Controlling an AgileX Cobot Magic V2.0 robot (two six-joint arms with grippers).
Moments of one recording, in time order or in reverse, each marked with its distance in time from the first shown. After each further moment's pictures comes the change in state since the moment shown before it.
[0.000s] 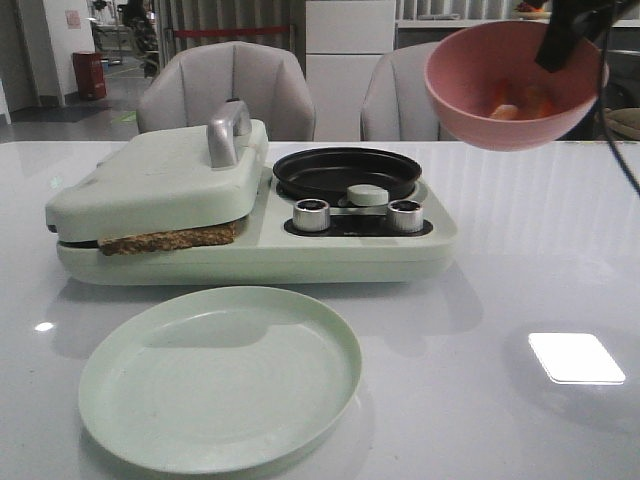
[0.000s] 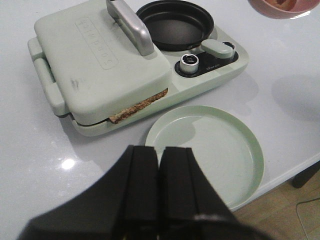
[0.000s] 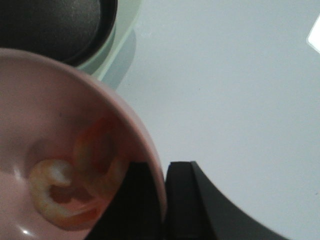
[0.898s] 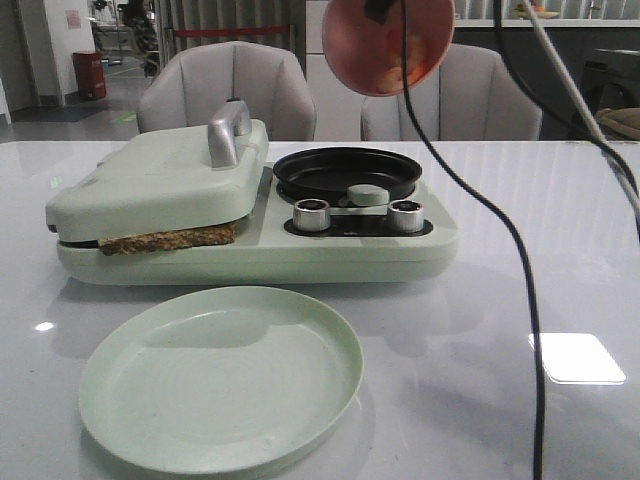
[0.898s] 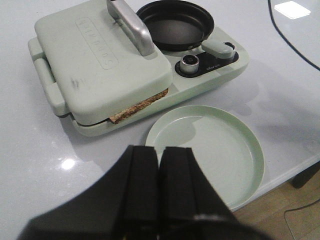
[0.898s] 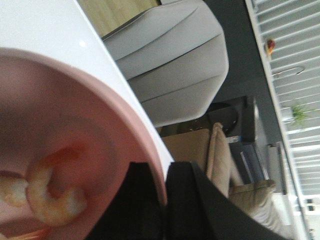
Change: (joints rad) left arm 0.000 0.000 0.000 0.000 0.000 0.000; right arm 0.355 0.312 -0.300 -1.085 -0.194 0.488
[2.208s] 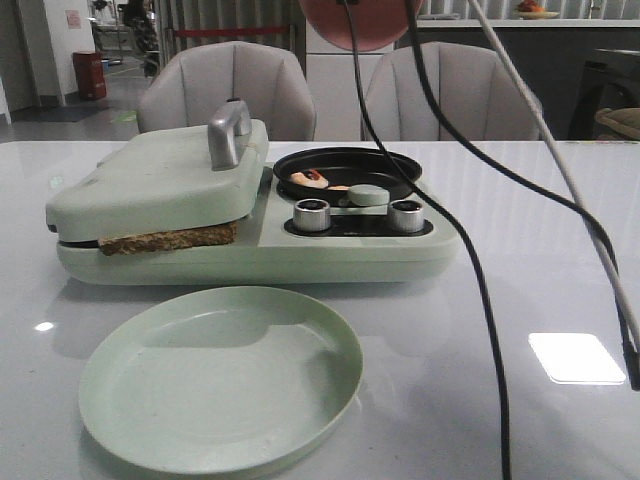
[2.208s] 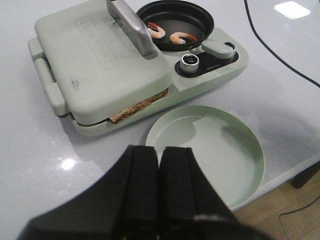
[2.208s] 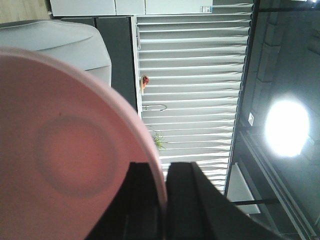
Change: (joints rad) left arm 0.000 0.000 0.000 0.000 0.000 0.000; right arm 0.125 0.109 -0.056 -0.588 0.145 0.081
